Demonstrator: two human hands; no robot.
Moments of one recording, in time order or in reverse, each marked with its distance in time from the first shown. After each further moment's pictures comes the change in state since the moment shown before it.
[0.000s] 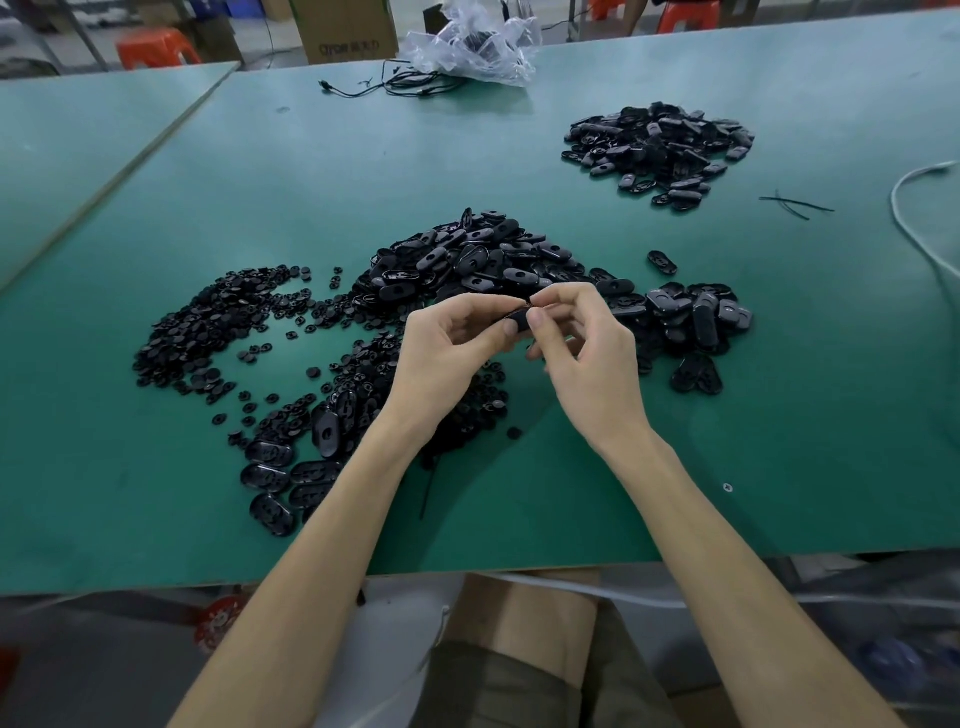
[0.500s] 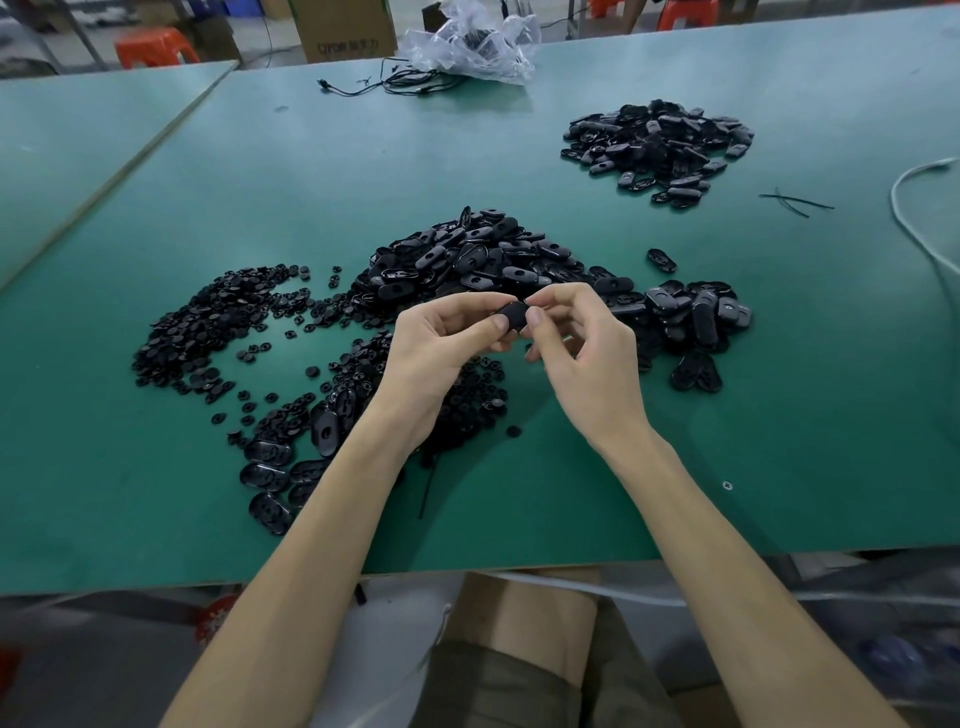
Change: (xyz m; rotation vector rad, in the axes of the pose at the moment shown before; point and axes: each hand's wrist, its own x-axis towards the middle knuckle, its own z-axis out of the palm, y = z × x) left_hand 0.004 -0.003 -0.006 -0.236 -0.035 -0.143; right_hand 0.001 0.000 0.001 -0.022 0.022 -0.012
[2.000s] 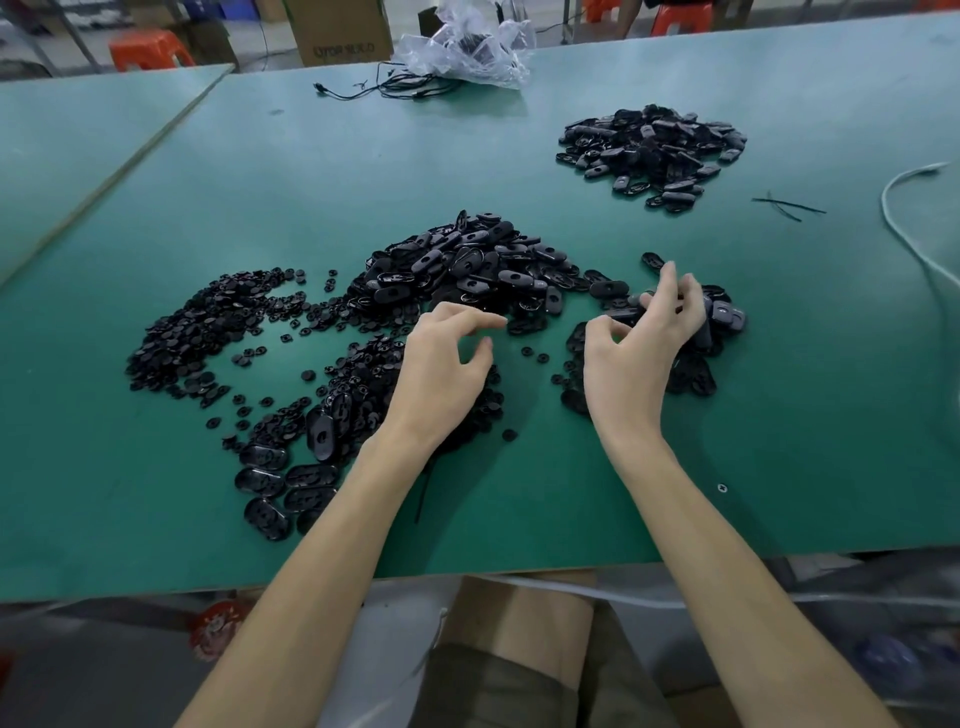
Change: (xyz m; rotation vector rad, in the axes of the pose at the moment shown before) left_hand -0.002 -0.010 0.005 0.829 0.098 0.186; right_hand 0.007 -0.001 -0.010 -0.078 0.361 0.302
